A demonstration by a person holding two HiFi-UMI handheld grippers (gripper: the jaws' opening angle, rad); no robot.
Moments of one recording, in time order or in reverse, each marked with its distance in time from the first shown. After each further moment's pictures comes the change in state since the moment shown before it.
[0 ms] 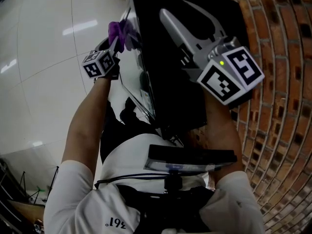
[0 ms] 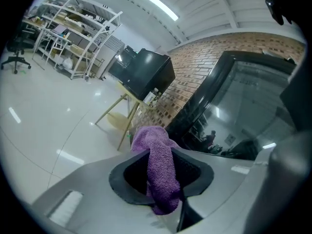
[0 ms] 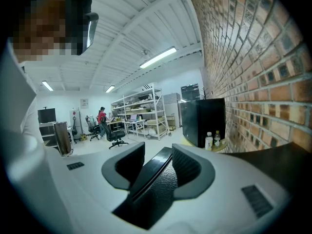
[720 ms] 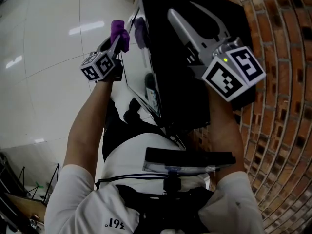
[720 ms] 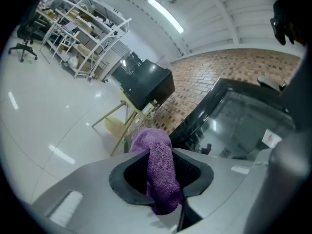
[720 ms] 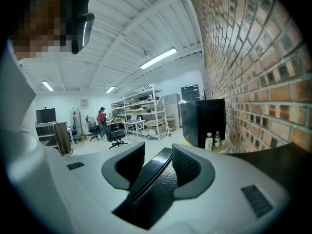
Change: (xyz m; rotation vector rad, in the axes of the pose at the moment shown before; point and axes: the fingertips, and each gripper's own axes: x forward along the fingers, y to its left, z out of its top) left arm -0.037 -0.013 0.038 -0.076 -0.105 -0.045; right arm -0.001 0.001 0.001 -0.002 -0.012 0.008
